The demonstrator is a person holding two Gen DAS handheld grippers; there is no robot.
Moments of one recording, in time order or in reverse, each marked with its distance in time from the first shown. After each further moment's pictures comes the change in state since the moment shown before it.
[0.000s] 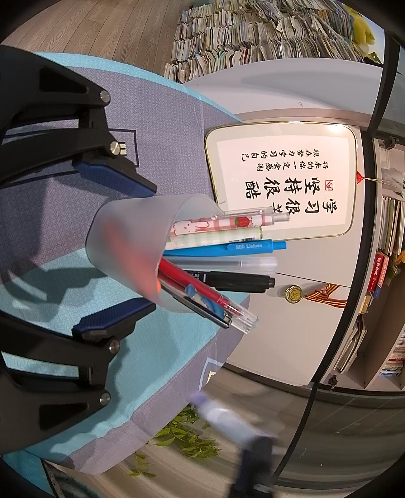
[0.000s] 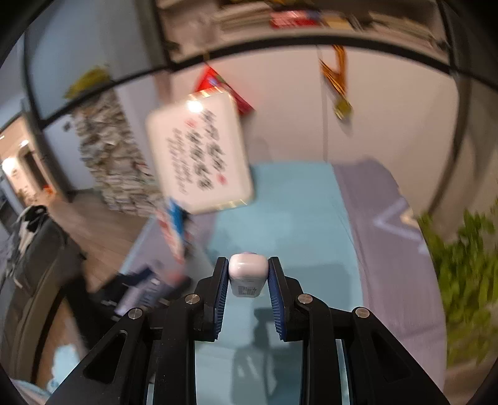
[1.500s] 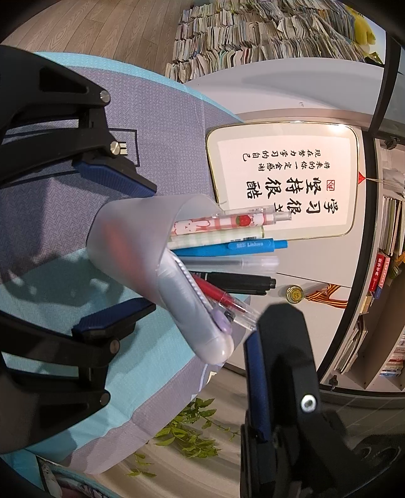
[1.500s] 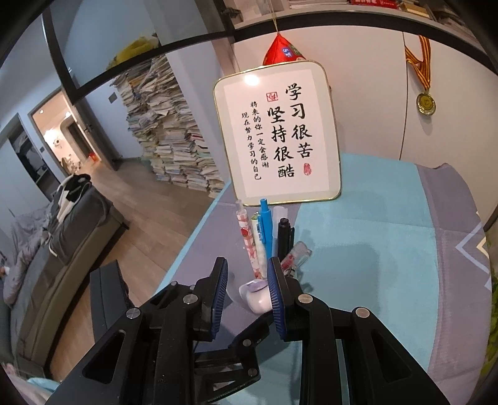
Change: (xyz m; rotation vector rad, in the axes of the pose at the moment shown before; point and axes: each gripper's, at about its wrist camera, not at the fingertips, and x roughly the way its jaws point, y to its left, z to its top) left arm 0.001 0.001 0.000 -0.002 0.003 -0.001; right arm 0.065 0.045 0.020 -0.053 0.158 0.205
